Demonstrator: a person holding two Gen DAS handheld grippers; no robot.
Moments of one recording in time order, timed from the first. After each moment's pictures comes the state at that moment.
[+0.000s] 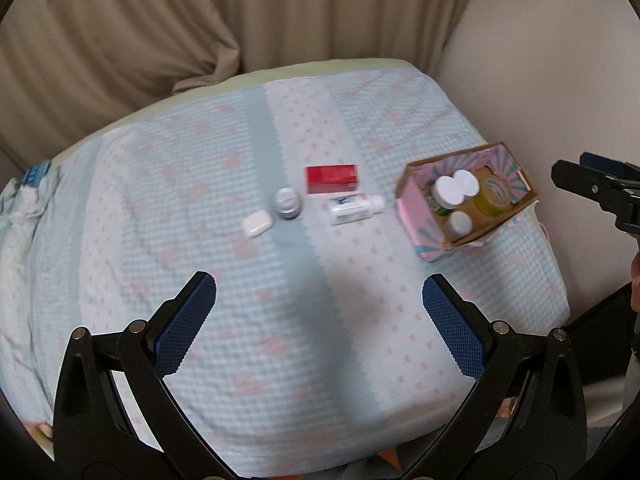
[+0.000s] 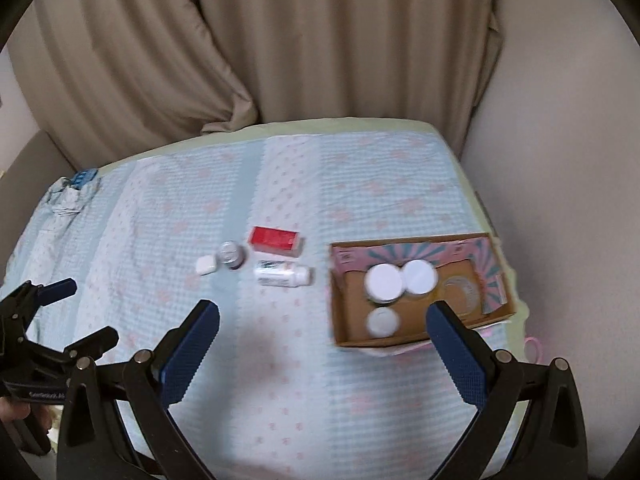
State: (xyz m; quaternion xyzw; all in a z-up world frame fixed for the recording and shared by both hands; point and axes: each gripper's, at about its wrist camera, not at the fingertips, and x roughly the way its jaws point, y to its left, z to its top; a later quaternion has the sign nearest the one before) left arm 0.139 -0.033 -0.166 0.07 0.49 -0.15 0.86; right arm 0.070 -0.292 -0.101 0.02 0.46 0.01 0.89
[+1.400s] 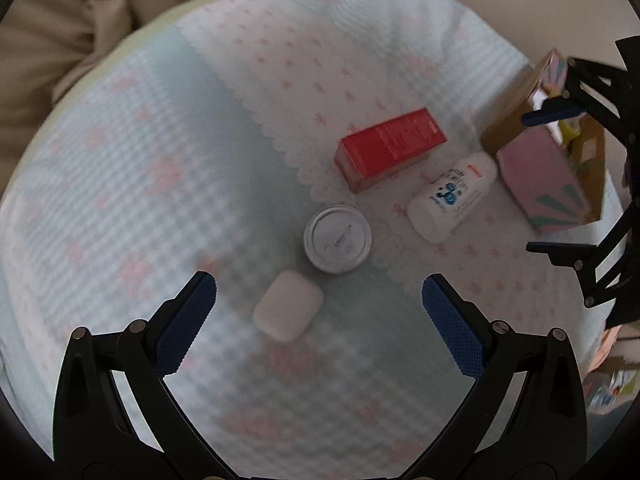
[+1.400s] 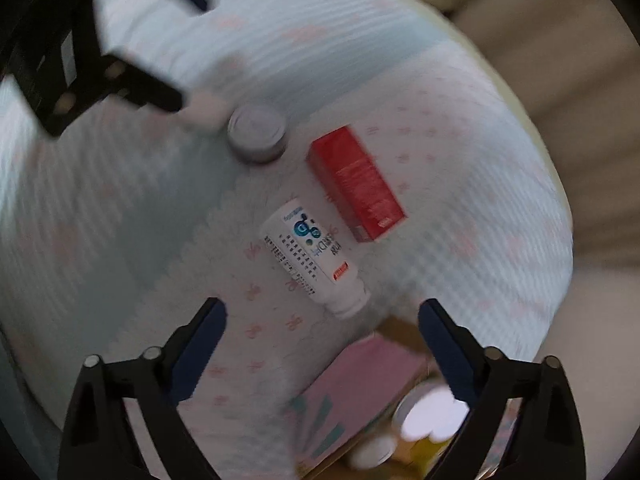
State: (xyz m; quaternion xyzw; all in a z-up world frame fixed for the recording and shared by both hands) left arm 0.394 -0.044 -0.393 0.20 0.57 -0.31 0.74; right arm 0.249 -0.163 -0.338 -0.37 0.57 0.20 0.70
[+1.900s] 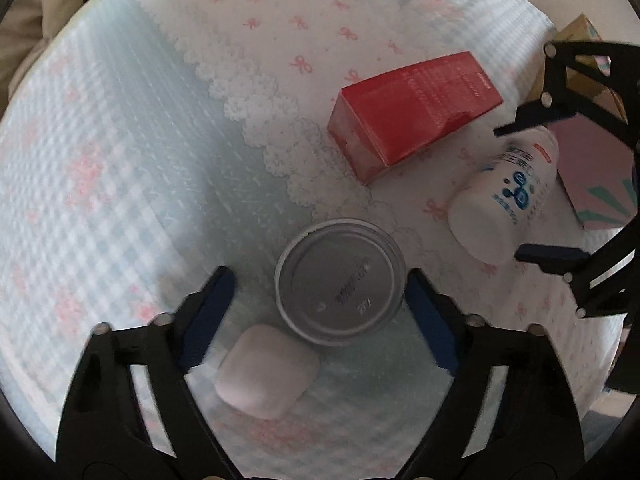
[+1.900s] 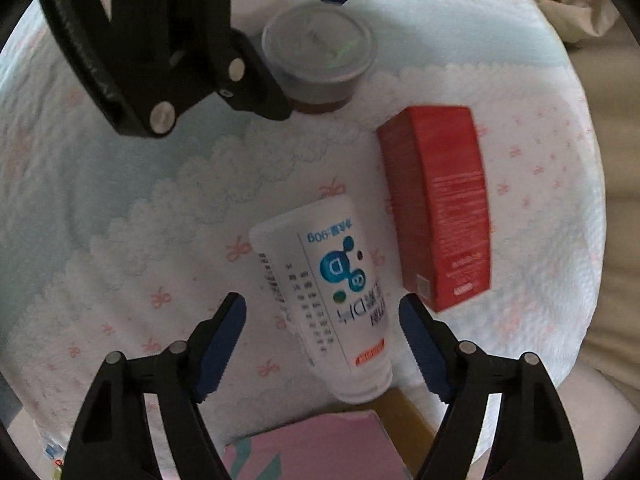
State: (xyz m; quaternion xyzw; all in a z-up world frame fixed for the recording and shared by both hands) left arm 0.421 -0.080 -0.479 0.21 0.61 -0.31 0.70; right arm 0.277 -0.145 -0.429 -0.47 0.59 0.27 0.59
